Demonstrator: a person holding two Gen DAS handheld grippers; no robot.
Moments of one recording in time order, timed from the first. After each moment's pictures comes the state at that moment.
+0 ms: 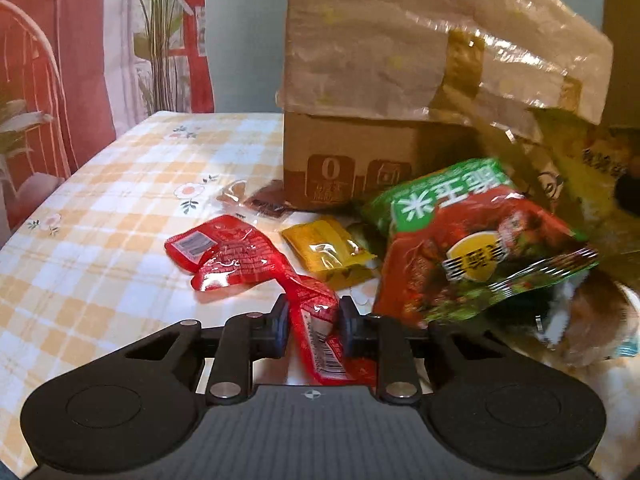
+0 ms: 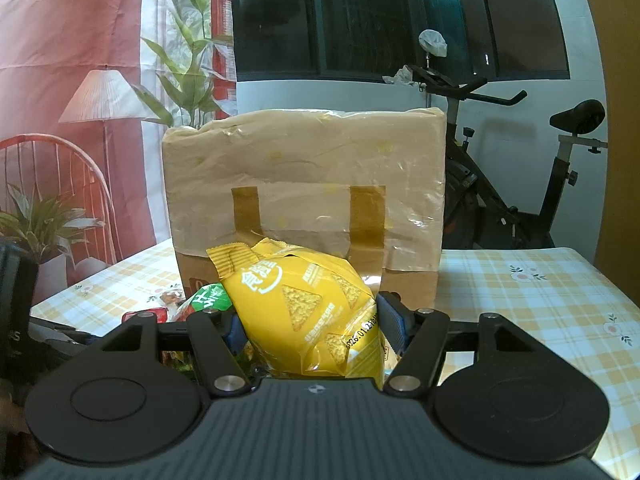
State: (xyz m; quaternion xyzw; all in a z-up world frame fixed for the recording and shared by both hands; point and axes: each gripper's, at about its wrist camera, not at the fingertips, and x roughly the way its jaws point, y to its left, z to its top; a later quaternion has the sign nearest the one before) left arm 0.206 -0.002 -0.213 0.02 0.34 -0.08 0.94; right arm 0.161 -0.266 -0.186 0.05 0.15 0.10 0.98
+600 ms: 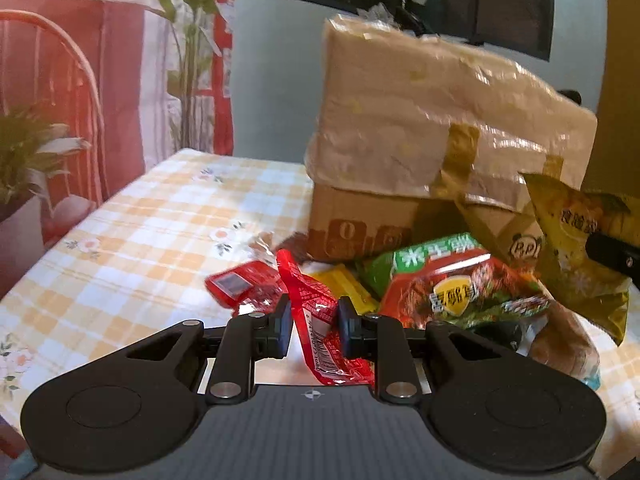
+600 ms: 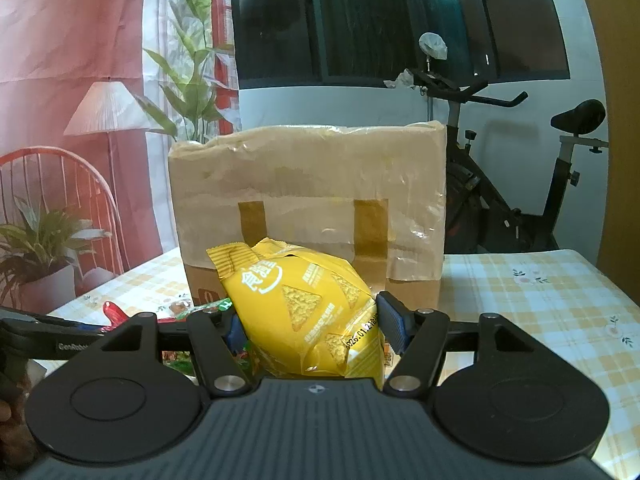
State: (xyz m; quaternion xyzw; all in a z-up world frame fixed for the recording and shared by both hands) left arm 0.179 0.014 -0.176 -0.01 0.28 -0.06 0.96; right arm 0.154 -0.268 -0.178 0.06 0.14 0.11 0.98
